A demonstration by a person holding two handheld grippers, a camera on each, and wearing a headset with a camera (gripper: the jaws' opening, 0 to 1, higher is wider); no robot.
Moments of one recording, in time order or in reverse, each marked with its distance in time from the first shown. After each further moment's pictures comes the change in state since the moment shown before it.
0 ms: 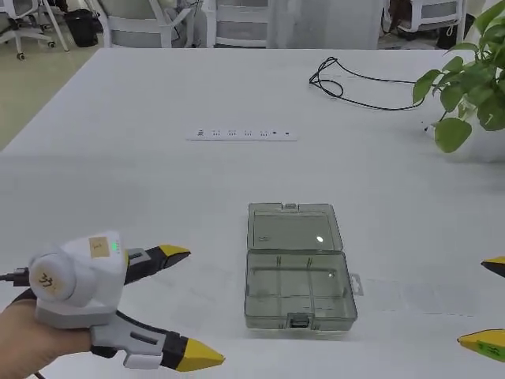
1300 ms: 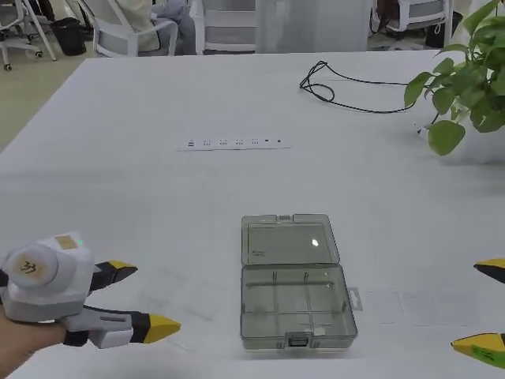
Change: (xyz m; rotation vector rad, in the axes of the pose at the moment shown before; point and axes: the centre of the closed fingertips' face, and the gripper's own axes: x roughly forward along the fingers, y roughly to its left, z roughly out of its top) left arm -0.027 0.085 -0.047 -0.214 0.187 0.246; right arm 0.009 -0.008 0.009 0.027 -0.033 -0.006
